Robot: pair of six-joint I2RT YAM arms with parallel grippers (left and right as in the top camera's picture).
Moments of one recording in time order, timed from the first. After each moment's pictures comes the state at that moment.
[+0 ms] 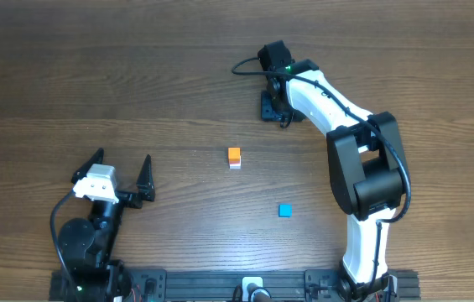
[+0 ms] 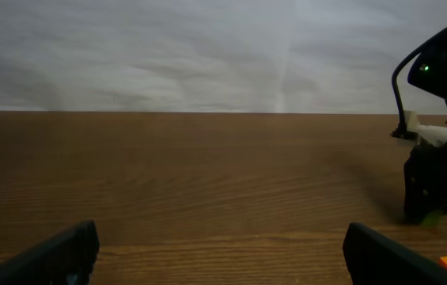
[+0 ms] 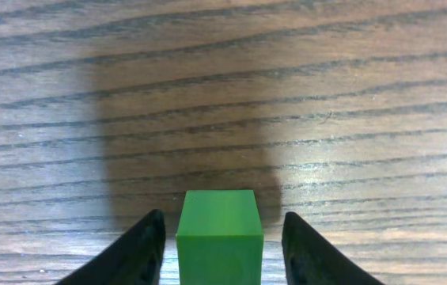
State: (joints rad) left arm -0.01 0.01 0.01 -0.06 0.15 -0.07; right arm 0.36 2.12 1.52 -0.80 0.09 0.36
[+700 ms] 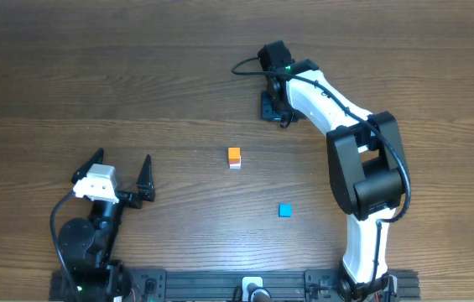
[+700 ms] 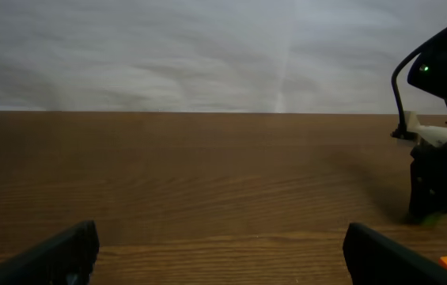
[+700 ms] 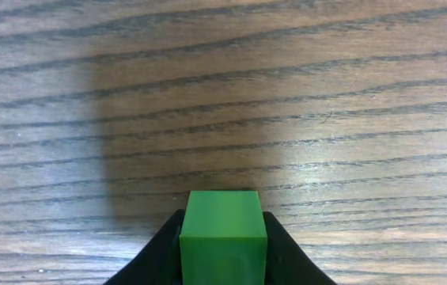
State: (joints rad) left arm -0.01 0.01 0.01 -0.06 0.15 -0.07; right arm 0.36 2.12 1.52 -0.81 0.09 0.36
